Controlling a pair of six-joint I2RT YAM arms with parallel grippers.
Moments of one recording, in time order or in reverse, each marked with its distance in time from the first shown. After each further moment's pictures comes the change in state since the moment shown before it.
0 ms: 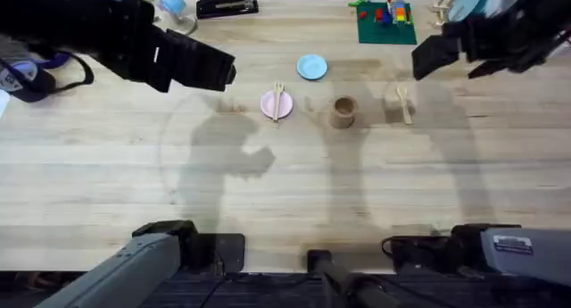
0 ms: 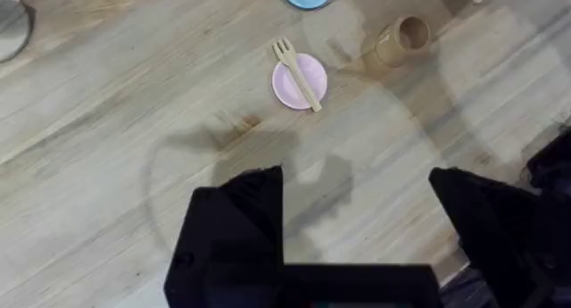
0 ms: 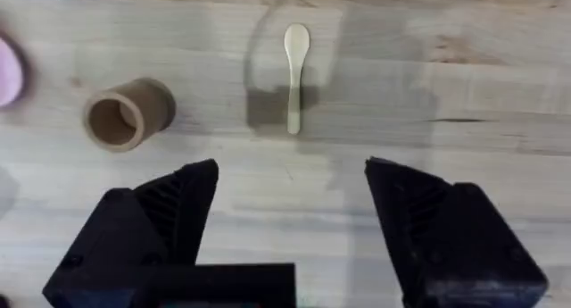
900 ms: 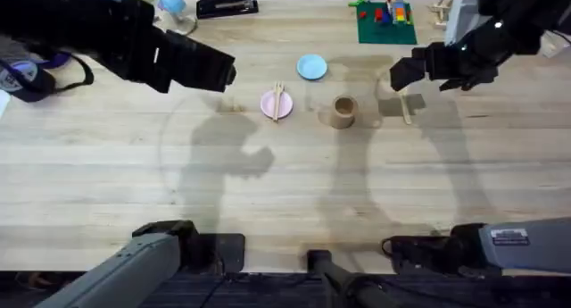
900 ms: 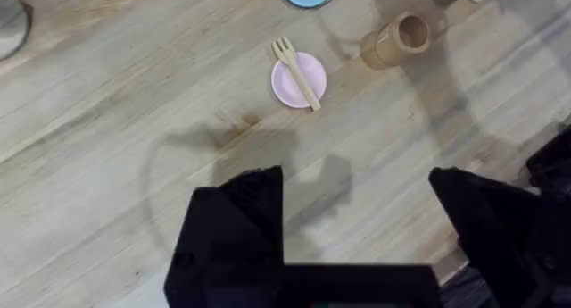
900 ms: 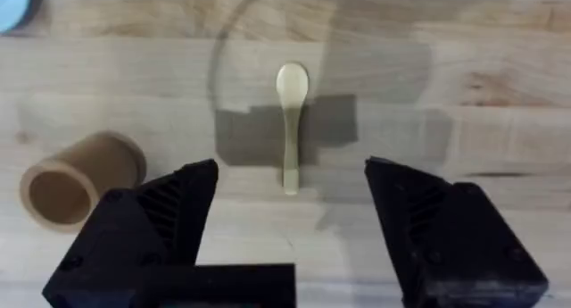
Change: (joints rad) left arm 0.000 0.000 0.000 -0.003 0.000 0.000; right arm 0.000 0.108 -0.205 0.317 0.004 0.024
